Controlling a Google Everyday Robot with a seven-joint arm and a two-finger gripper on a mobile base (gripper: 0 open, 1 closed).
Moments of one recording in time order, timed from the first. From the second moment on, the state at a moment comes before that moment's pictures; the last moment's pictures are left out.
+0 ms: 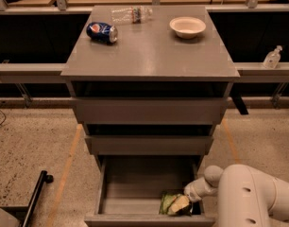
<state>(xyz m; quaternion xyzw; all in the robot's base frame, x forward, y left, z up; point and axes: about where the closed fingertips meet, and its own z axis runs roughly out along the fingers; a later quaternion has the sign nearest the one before) 0.515 -0.173 0.165 -0.36 0.87 0.32 0.11</state>
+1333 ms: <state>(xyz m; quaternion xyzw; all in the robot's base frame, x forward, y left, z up) 0.525 -0.189 0.168 -0.34 0.89 0.28 0.13</state>
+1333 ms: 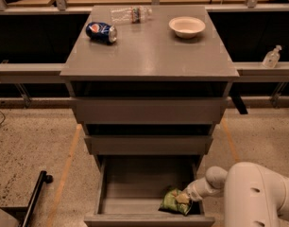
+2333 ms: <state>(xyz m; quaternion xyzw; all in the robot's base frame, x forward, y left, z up) 0.532 -0.163 0.305 -0.41 0.82 0.36 0.17</state>
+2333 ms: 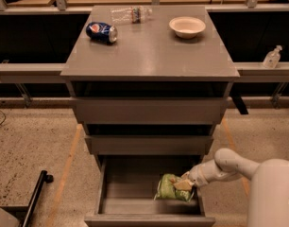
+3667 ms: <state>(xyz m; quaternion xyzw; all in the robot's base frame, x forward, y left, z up) 0.576 -0.175 0.584 -0.57 0.71 0.30 0.29</state>
